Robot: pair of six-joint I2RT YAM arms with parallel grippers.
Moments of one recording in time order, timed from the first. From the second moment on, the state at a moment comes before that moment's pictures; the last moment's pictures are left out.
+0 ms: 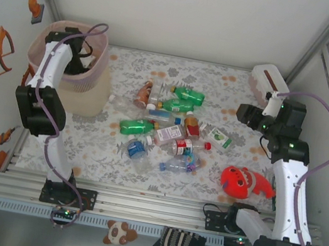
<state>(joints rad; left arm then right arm) 0.04 1.96 1.89 -1.37 0.02 0.24 -0.02 1.01 1.12 -0.69 -0.35 0.19</state>
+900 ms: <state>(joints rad) 0.03 1.44 1.82 -1.22 0.15 0.11 0.00 1.07 1.14 -0.72 -0.35 0.20</state>
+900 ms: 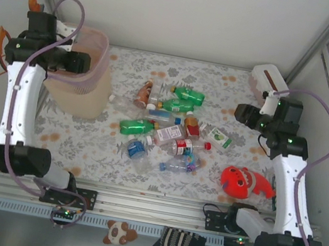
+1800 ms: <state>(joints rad) 0.03 0.94 1.23 -0.90 0.46 -0.15 0.32 1.84 1.71 -0.93 -0.22 0.06</state>
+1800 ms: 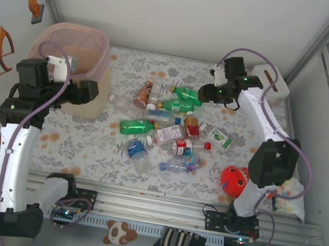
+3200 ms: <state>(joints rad) 0.03 0.87 1.06 -0.80 0.51 -0.21 0.66 2.53 2.35 -0.76 0.02 0.62</state>
